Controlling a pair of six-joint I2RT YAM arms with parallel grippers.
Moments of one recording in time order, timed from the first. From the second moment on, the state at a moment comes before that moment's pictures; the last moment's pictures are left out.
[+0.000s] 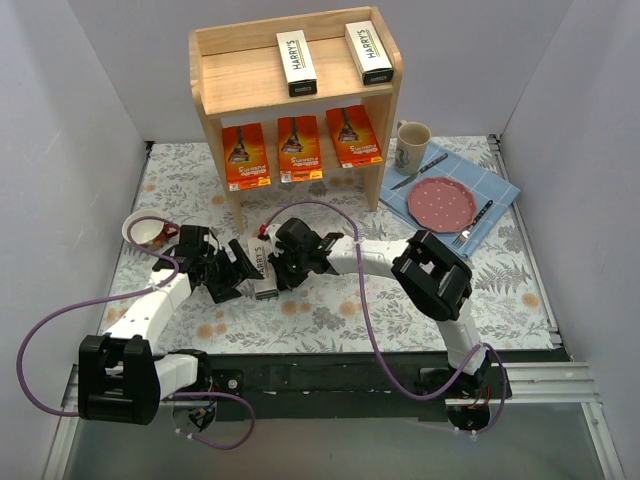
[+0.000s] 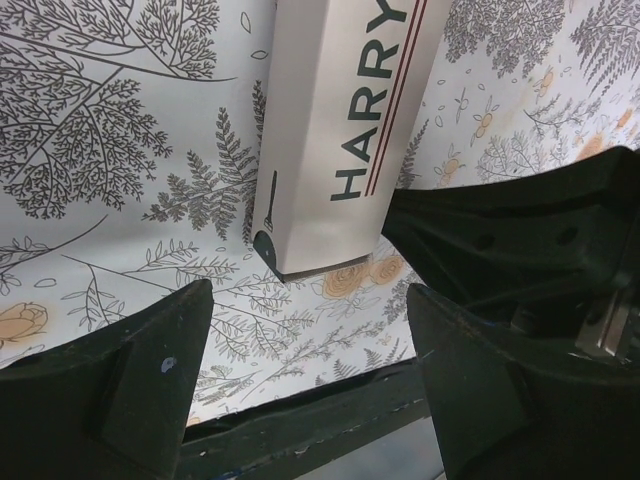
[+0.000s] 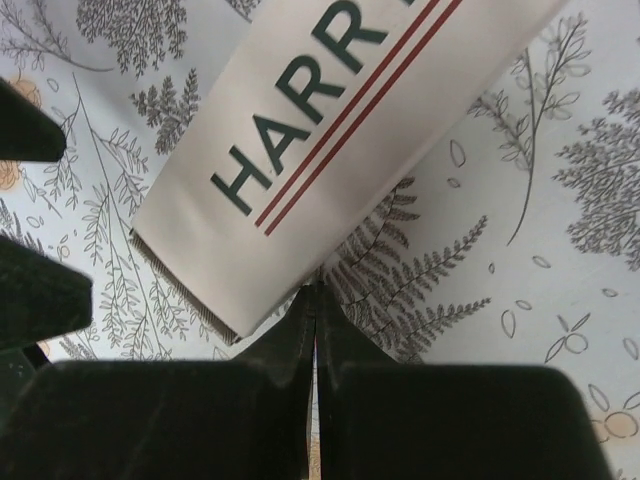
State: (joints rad) left arm -0.09 1.15 0.64 -0.55 0.38 -0.67; right arm 0.99 2.07 1.40 -0.22 -0.25 0.24
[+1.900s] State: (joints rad) left arm -0.40 1.31 0.74 -0.54 -0.03 -0.66; right arm 0.67 1.71 0.96 -0.24 -0.21 0.17
